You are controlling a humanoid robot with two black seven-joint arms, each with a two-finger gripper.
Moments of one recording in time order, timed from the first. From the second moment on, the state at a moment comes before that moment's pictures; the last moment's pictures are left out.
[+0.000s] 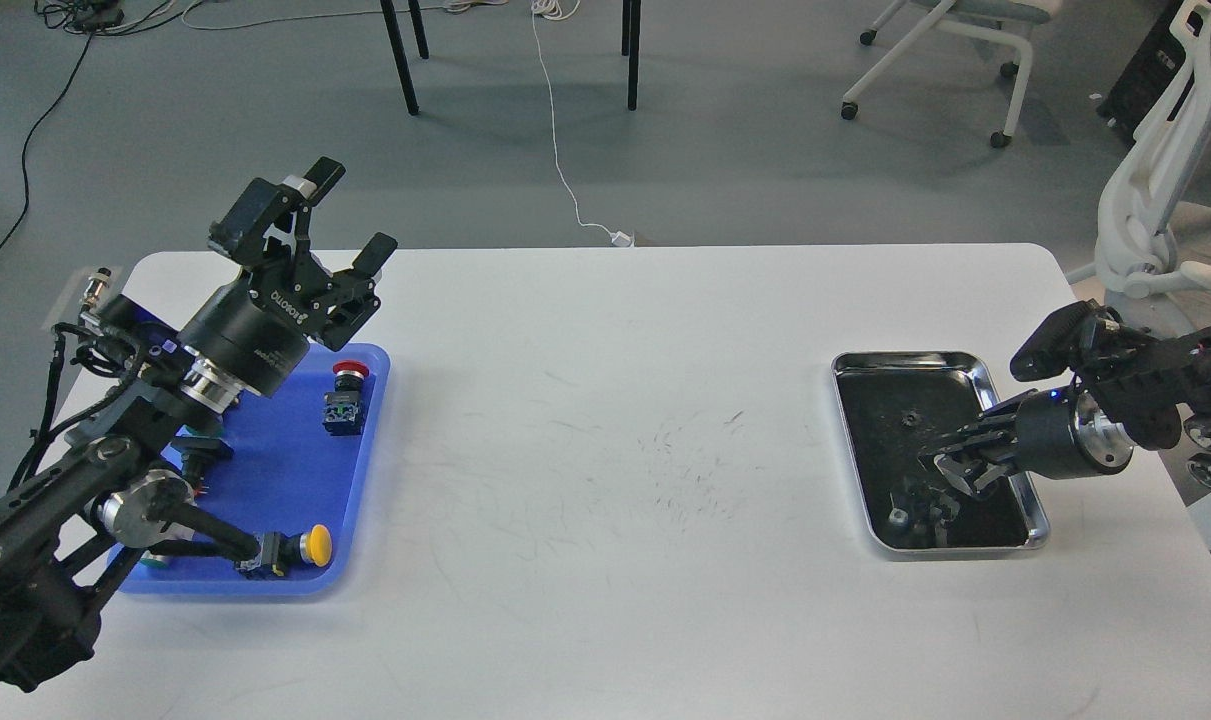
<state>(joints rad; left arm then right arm) -0.33 0.49 -0.99 -1.28 0.68 -0.33 -0.49 1.36 -0.67 -0.87 1.06 -1.39 -0.05 0.49</state>
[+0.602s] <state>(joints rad) -0.33 0.49 -0.99 -1.28 0.68 -0.33 -0.49 1.31 -0.69 -0.83 1.07 -1.39 -0.08 0.49</state>
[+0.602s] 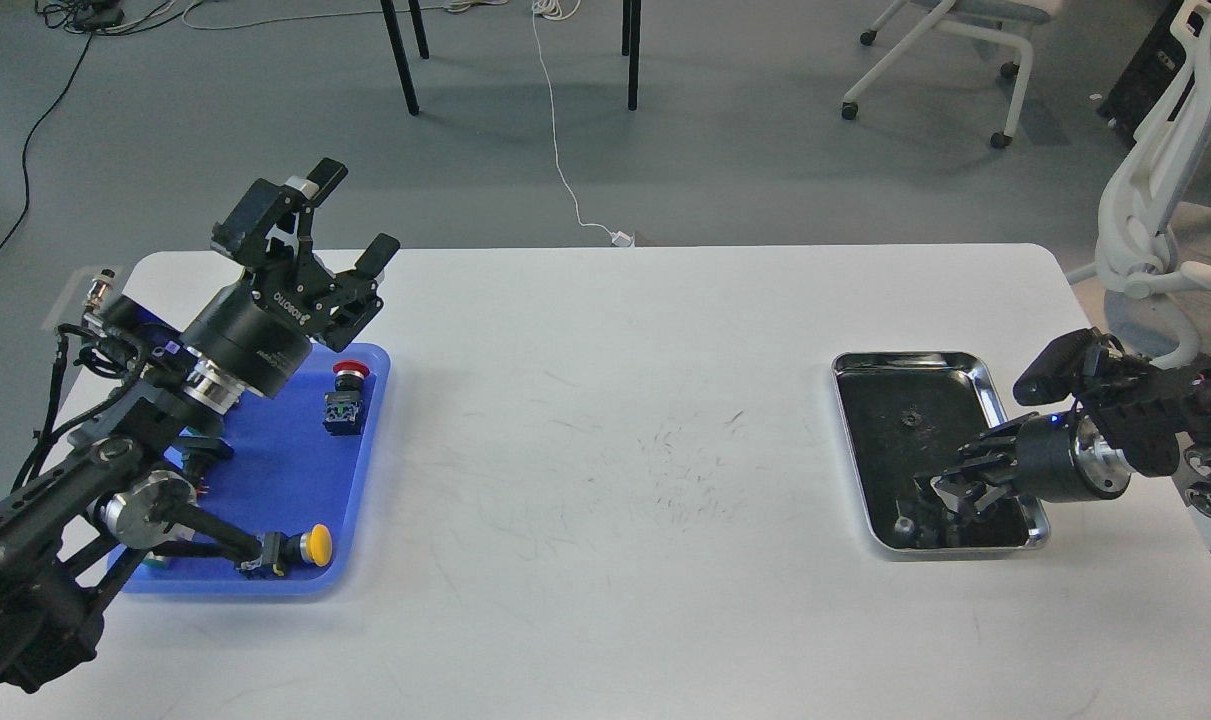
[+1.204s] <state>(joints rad) -0.30 0.43 -1.00 -1.28 0.68 -0.28 -0.49 1.09 -0.75 -0.20 1.20 -0.65 -0.10 0.49</state>
